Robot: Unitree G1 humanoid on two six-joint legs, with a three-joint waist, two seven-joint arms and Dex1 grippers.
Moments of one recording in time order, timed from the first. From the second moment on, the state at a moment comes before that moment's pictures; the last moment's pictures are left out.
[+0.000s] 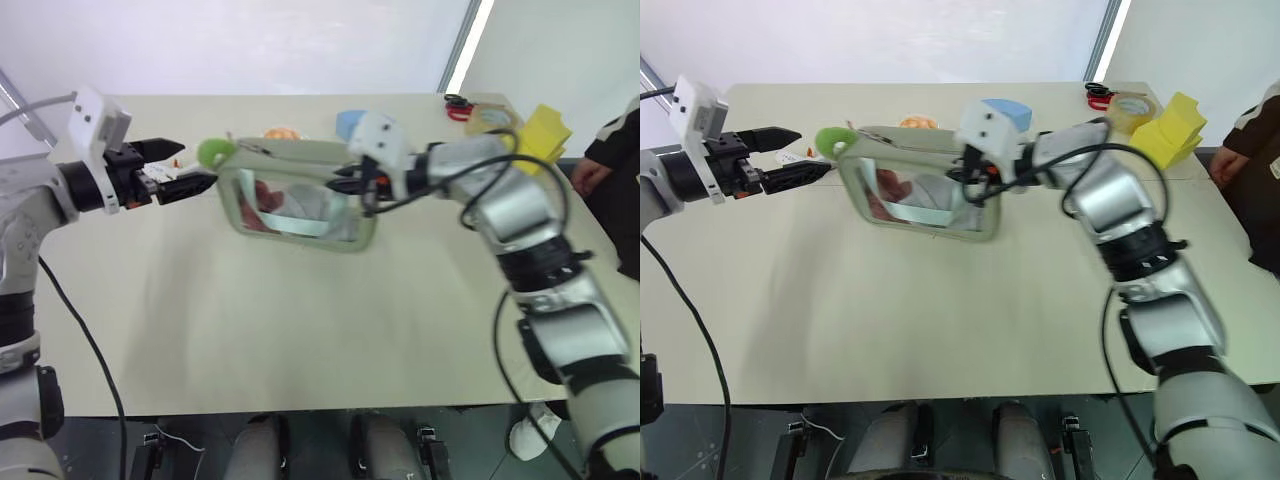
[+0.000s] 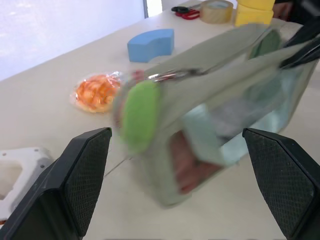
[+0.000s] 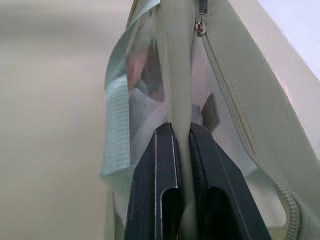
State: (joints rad) left arm -0.72 0.92 0.20 0.01 -0.54 0.77 -0.93; right arm -1.00 -0.76 0.29 0.03 0.23 0.55 1.08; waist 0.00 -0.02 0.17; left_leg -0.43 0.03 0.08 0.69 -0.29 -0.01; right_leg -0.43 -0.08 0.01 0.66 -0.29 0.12
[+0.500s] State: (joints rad) left arm -0.79 0.89 0.13 0.07 -0.52 0.73 -0.99; right arm -0.92 -0.81 0.21 -0.01 0.27 0.59 1.17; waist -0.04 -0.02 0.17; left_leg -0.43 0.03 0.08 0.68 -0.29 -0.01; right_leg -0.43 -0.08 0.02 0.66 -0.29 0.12
